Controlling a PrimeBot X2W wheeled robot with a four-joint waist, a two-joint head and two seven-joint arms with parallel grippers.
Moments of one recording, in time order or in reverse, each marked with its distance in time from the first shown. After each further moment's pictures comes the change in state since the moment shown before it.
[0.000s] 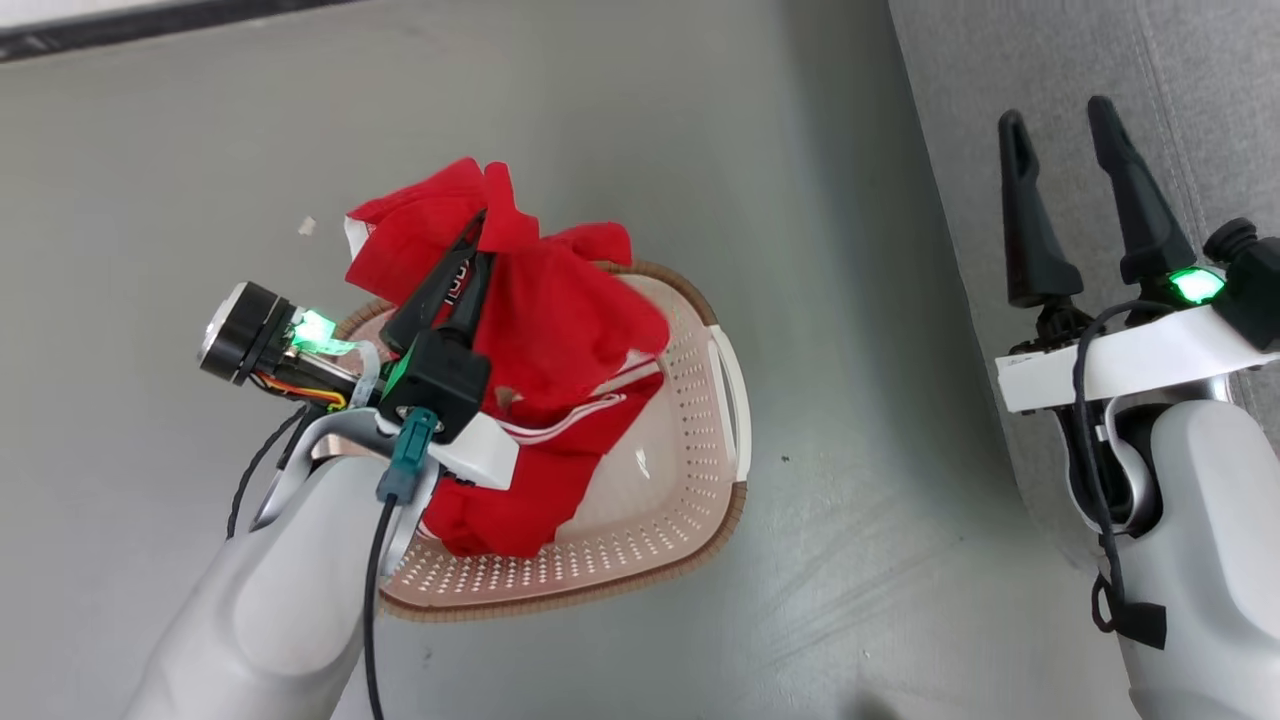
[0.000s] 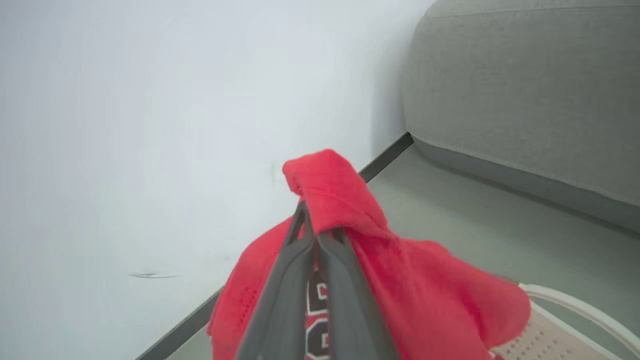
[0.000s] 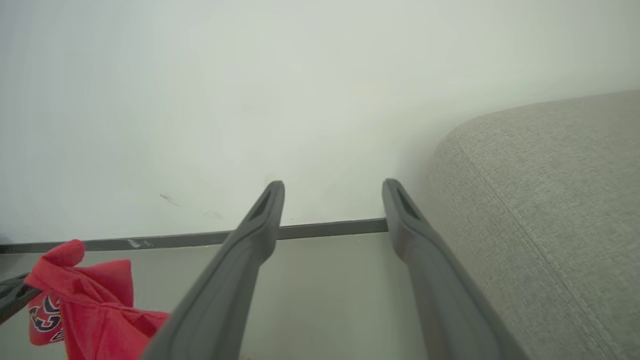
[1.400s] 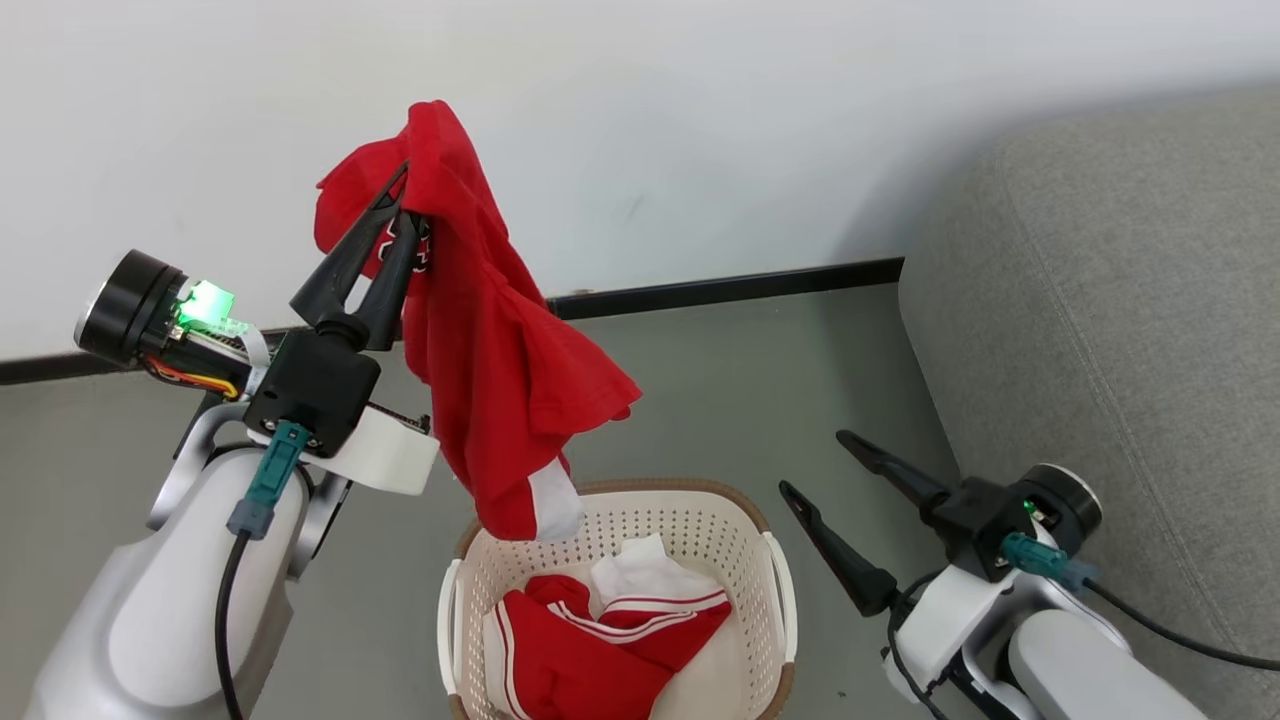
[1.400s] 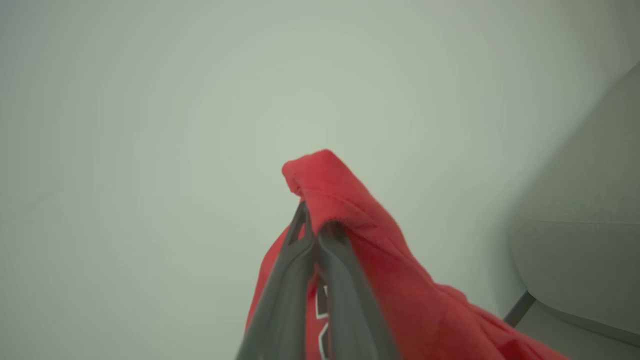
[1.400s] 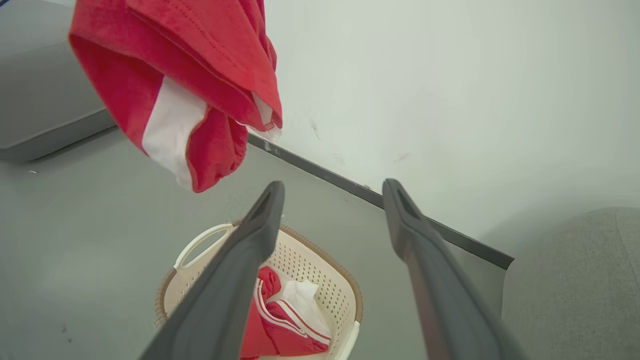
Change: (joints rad) left arm 0.064 0.135 0.076 -0.280 -0.087 -0.062 -0.003; right arm 0.163 -0.200 0.515 0.133 -0.029 0.001 0.000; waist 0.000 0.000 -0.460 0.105
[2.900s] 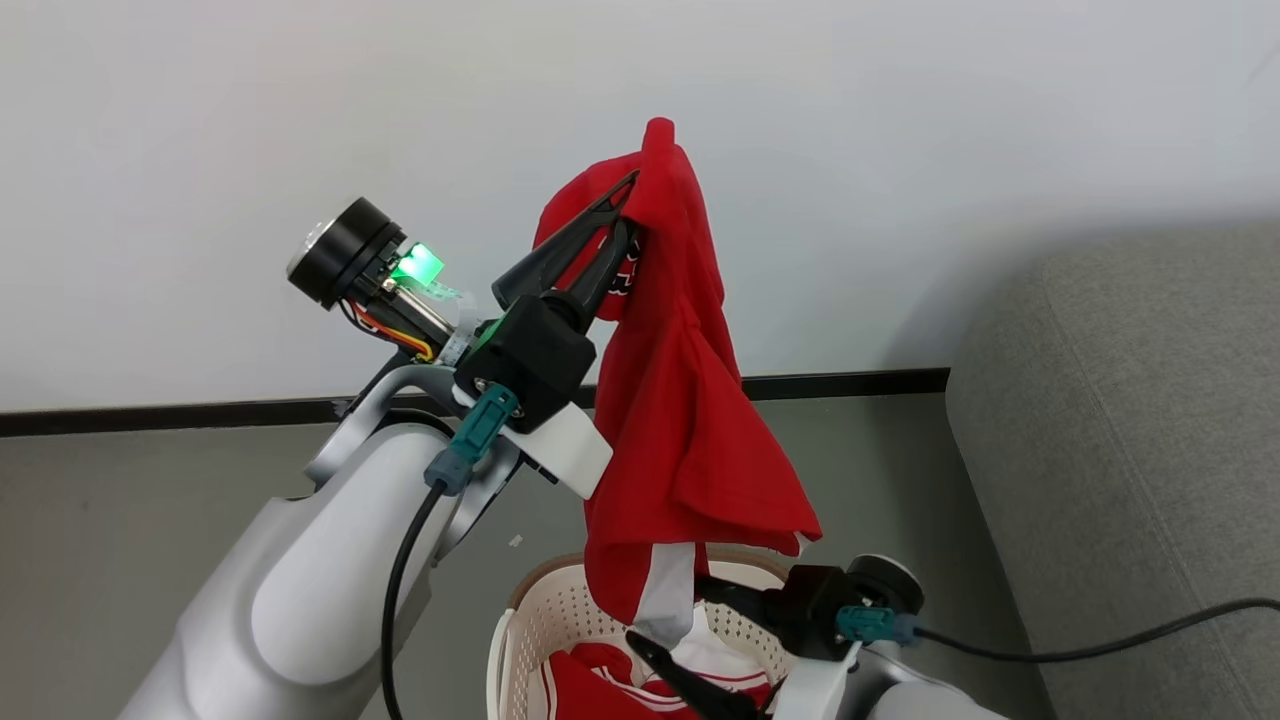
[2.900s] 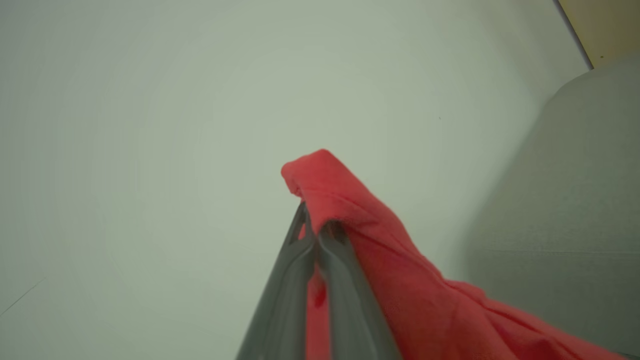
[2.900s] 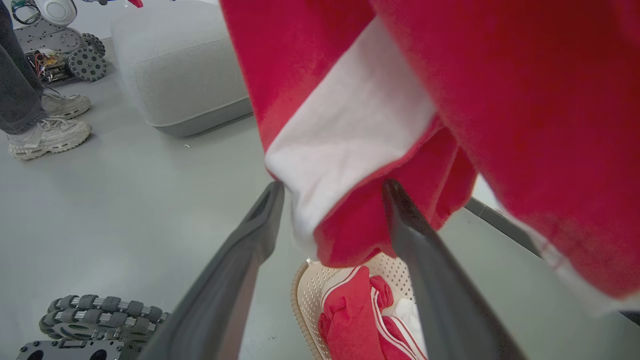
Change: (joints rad) left arm -0.115 -0.121 -0.174 -0.020 -0.008 -0.098 0.171; right arm -0.116 0.055 0.464 0.099 0.291 0.000 0.000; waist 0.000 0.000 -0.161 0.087
